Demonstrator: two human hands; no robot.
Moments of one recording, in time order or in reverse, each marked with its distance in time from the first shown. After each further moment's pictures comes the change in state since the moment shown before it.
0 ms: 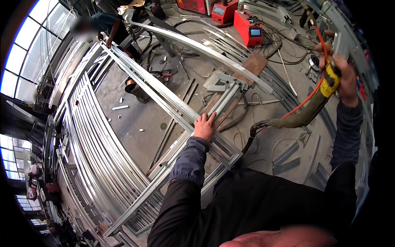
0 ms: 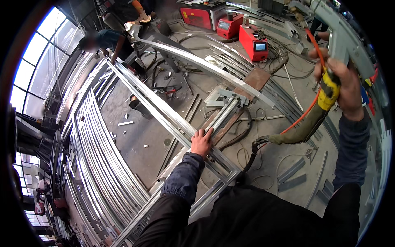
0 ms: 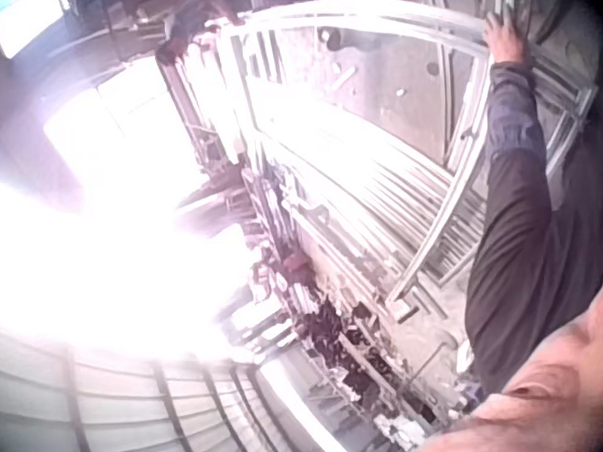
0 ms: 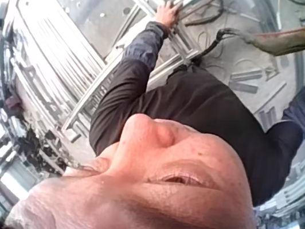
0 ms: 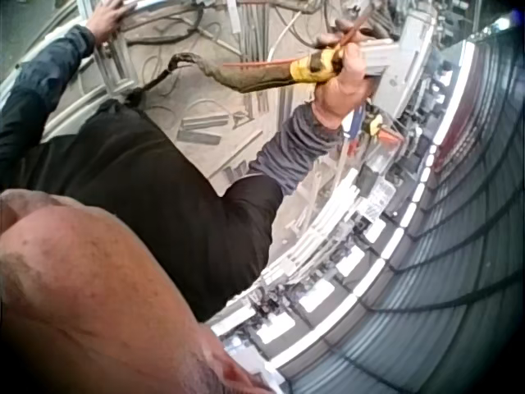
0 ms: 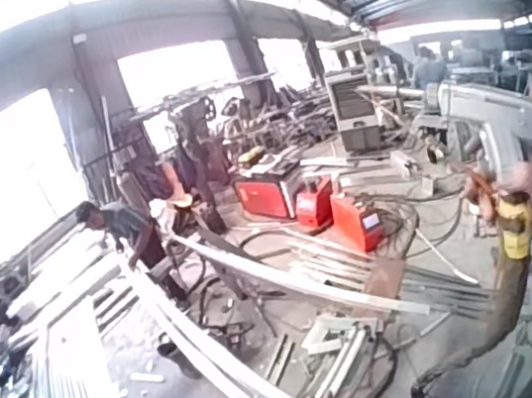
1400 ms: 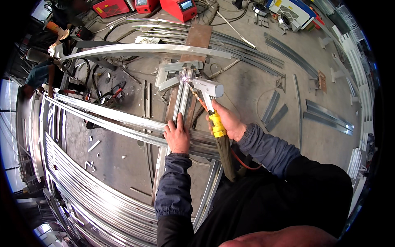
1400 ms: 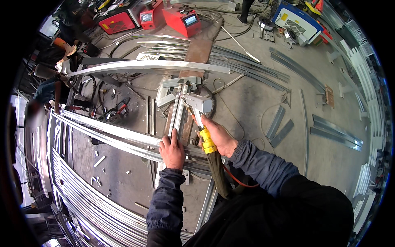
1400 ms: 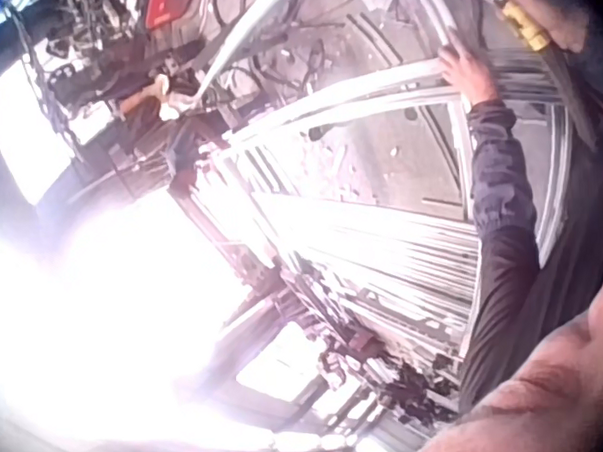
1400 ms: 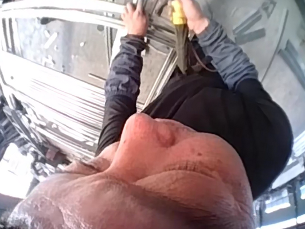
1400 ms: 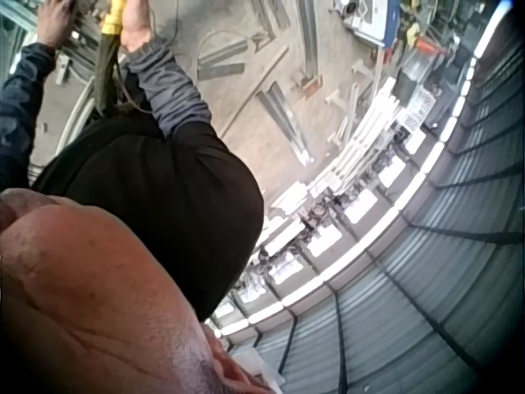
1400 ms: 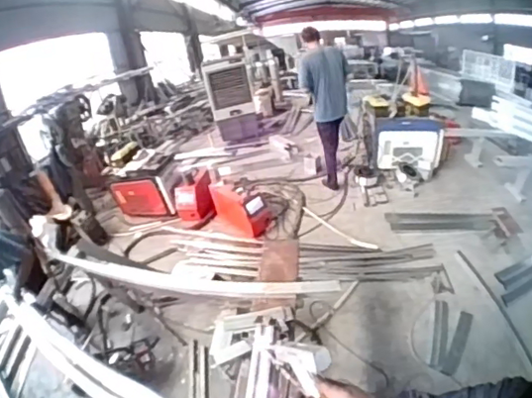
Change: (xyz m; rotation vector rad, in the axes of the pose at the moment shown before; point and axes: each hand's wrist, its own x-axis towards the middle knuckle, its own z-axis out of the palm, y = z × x) left_hand 0.013 -0.005 0.019 0.056 -0.050 0.055; right_hand -0.156 0.242 0.317 0.964 0.306 1.035
